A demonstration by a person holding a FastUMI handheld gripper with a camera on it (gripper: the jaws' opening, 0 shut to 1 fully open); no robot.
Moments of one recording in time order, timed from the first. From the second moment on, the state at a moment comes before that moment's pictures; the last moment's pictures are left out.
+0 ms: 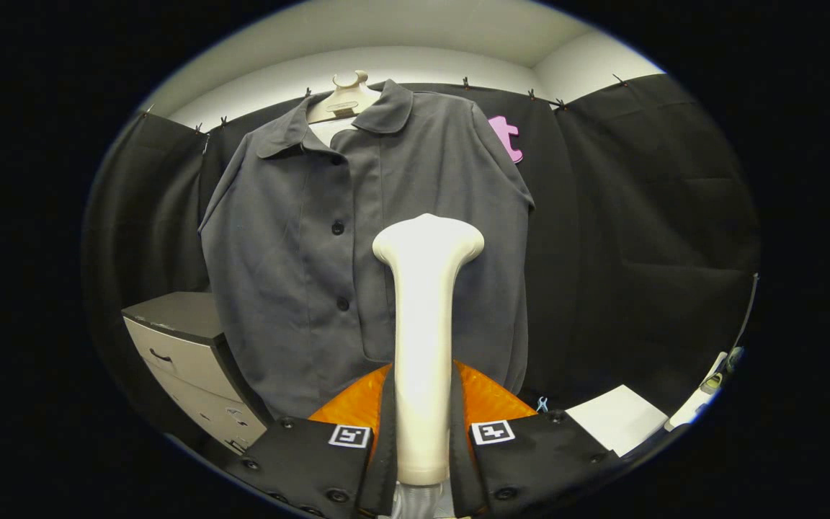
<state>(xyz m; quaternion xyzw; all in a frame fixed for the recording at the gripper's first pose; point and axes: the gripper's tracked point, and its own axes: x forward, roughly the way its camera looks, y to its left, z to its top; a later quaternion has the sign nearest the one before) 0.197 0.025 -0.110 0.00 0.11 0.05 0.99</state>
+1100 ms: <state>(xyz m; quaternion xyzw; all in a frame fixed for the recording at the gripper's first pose) 0.153 0.006 -0.218 0.00 0.19 0.04 0.98</state>
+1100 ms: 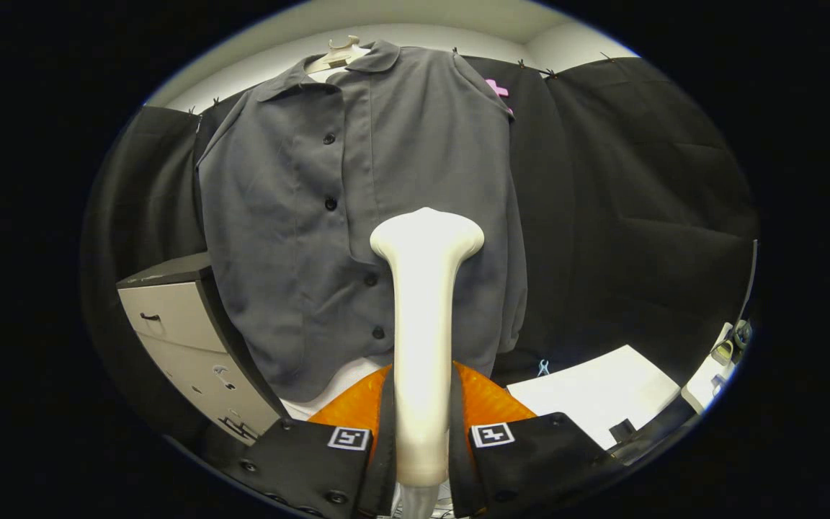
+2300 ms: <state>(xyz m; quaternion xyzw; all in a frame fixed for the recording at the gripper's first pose) 0.088 -0.005 -0.252 0.01 0.22 0.03 0.97</state>
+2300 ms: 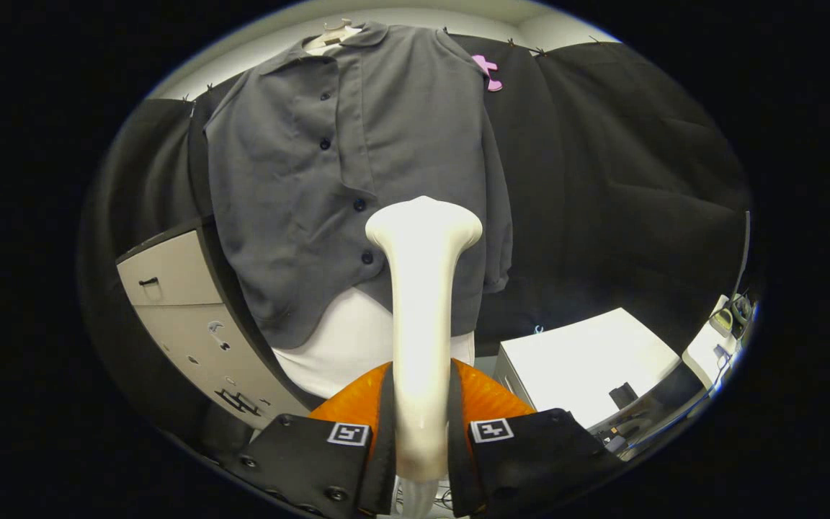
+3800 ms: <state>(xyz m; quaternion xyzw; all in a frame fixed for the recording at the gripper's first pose) -0.050 0.108 -0.009 0.00 0.05 0.03 1.00</state>
